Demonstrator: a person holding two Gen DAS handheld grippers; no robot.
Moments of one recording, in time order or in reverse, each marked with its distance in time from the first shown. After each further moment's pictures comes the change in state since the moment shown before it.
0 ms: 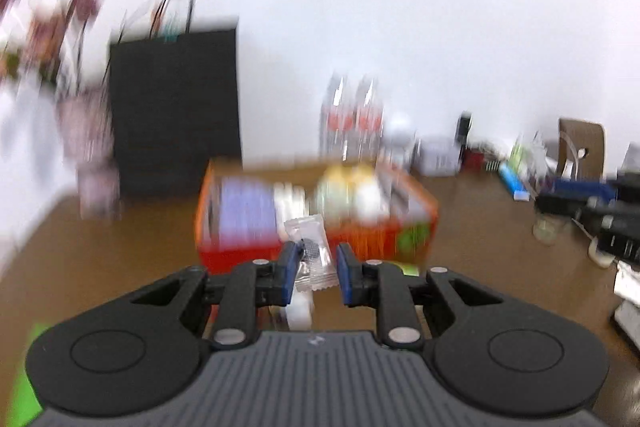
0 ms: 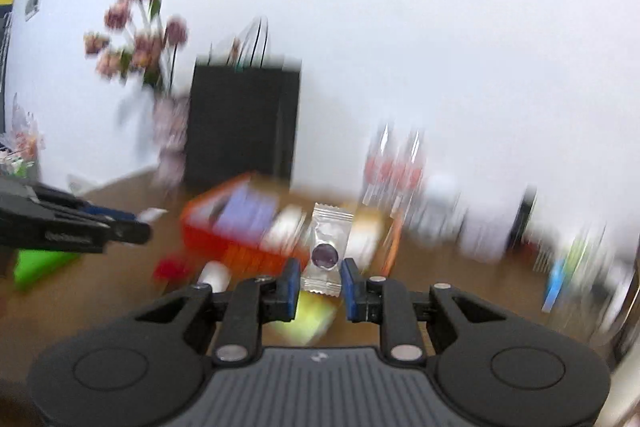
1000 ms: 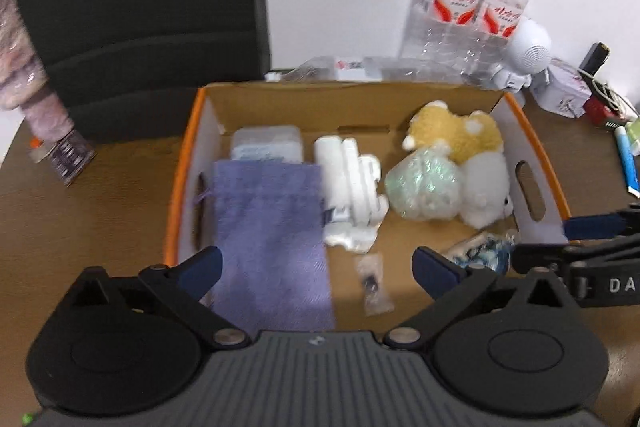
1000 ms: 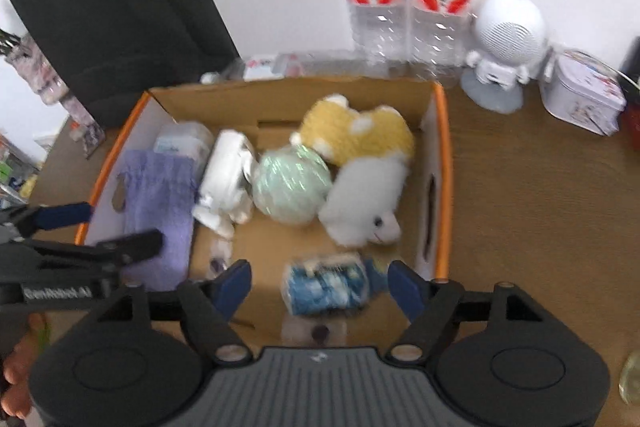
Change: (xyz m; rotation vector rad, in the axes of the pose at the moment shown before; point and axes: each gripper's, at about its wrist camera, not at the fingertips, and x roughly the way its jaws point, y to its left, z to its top) left arm 0.263 0.055 0.068 -0.140 0.596 0.116; right arm 0.330 -0.072 0.049 0.330 0.805 0.133
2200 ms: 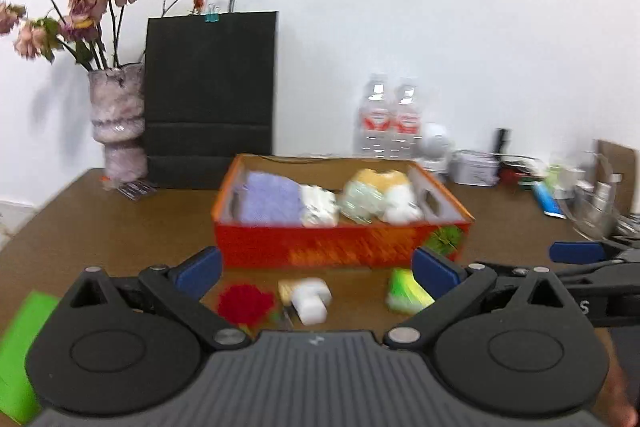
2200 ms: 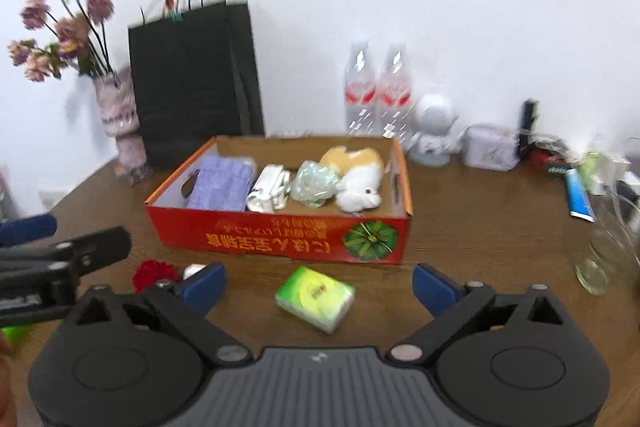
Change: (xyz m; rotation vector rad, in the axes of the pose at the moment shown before) left arm -0.132 0.010 -0.272 0.021 -0.636 -0.084; right arm -0.087 0.058 -0.275 -0.053 -0.643 -0.115
